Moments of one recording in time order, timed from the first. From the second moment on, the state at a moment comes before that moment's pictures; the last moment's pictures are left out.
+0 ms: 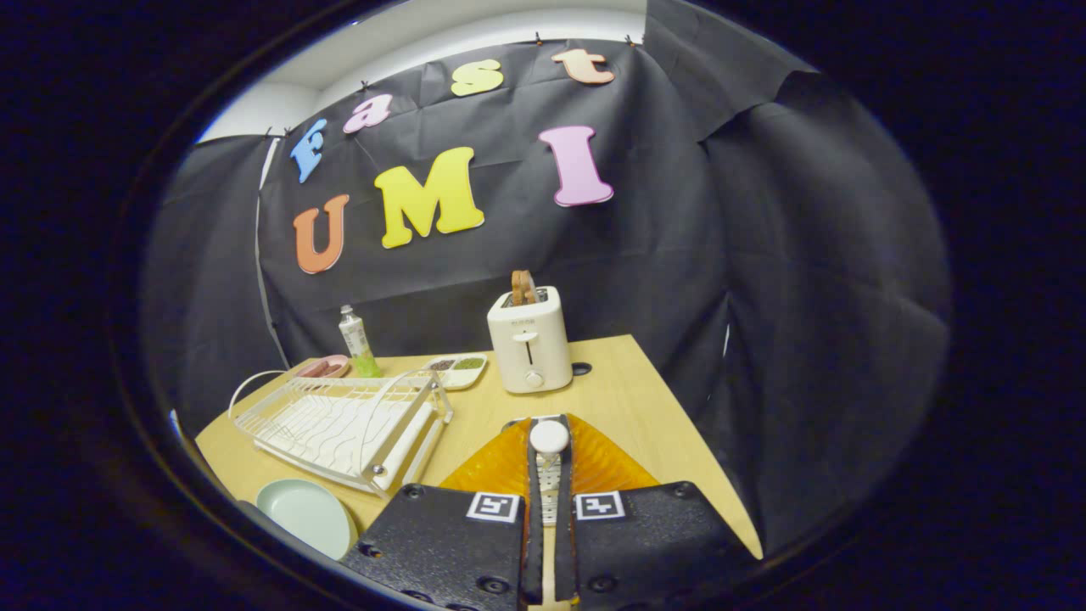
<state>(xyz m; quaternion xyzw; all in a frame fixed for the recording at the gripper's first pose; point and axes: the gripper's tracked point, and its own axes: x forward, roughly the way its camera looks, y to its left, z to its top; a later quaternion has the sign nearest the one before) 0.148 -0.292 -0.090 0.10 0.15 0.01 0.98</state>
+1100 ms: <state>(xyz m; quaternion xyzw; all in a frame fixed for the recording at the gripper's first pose) 0.014 -0.017 -0.071 0.00 0.27 0.31 0.91</state>
